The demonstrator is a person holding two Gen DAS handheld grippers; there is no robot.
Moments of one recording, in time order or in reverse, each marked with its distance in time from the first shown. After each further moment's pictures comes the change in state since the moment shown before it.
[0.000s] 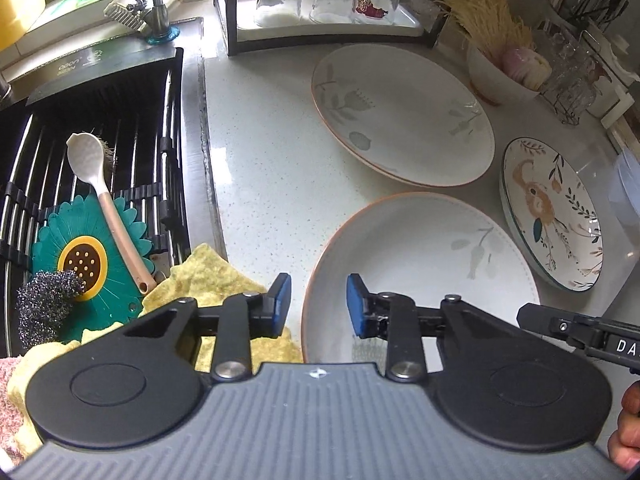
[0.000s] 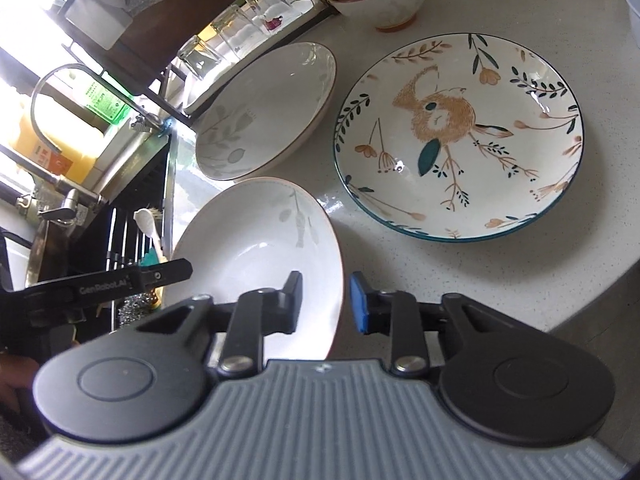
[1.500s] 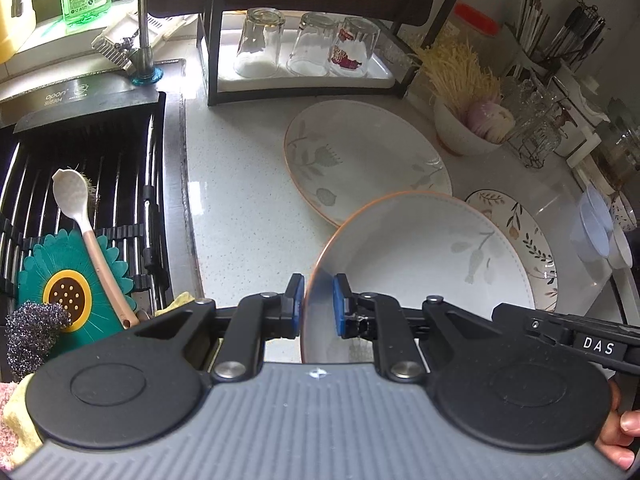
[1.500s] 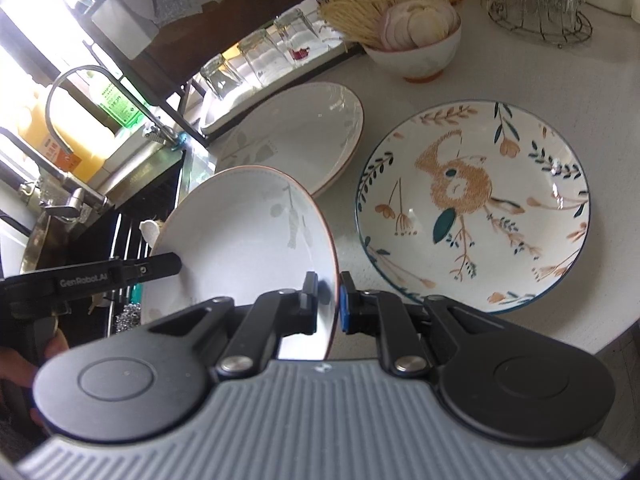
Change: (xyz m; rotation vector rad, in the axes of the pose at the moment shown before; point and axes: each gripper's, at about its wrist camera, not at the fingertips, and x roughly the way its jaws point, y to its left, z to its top) left arm -0.033 -0.004 0.020 -0.025 -0.103 -0.106; right arm -0.019 0.012 0.030 -0.088 -0.065 0.022
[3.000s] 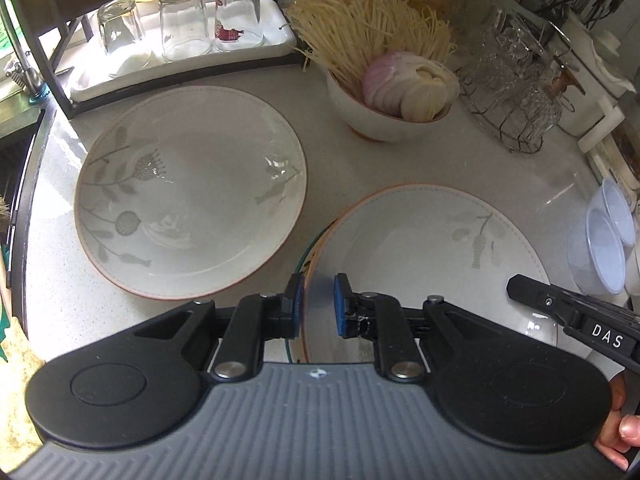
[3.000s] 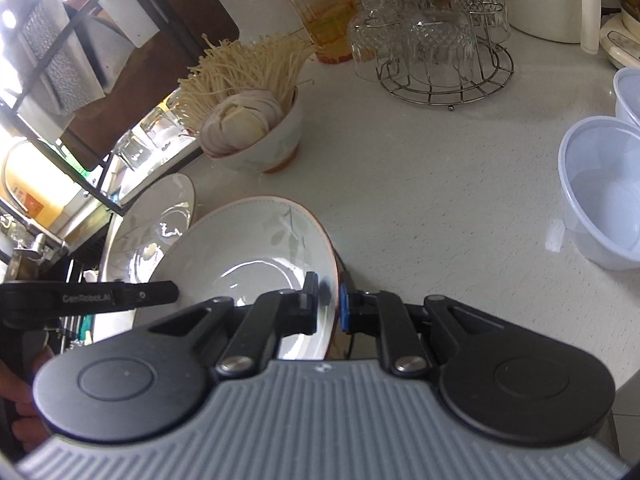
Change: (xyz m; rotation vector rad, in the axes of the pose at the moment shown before) left arm 0.113 -0.173 0.039 0.017 0.107 0.110; right arm -0.006 -0.161 0.081 -0.017 -0.055 -0.029
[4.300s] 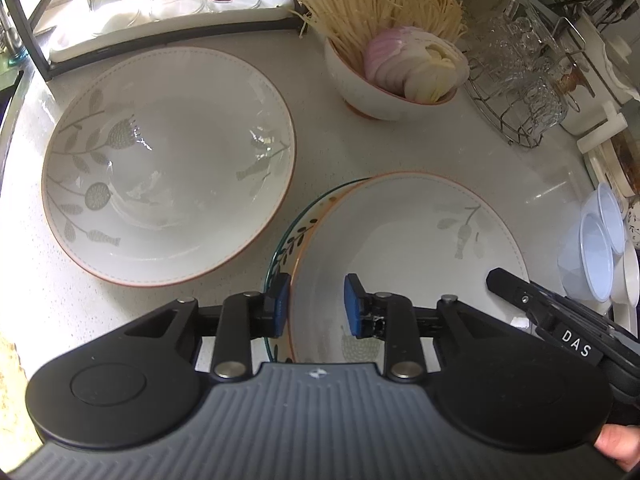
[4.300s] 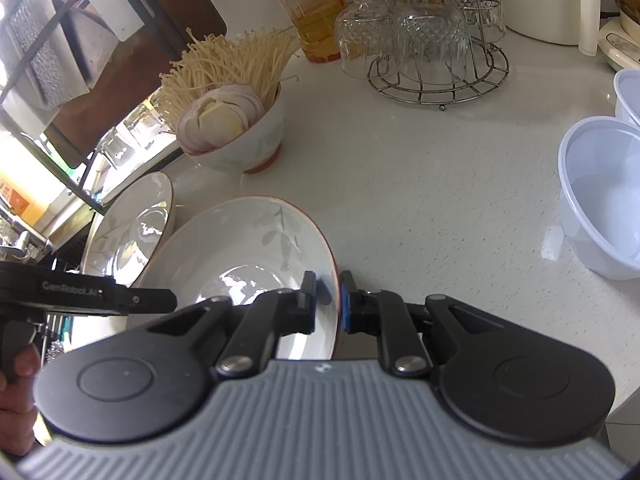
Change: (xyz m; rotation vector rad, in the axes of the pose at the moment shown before) left arm 0.021 0.007 0.007 -0.073 0.096 -0.067; right arm 0.014 -0.005 -0.001 -0.010 -0.011 -0.029
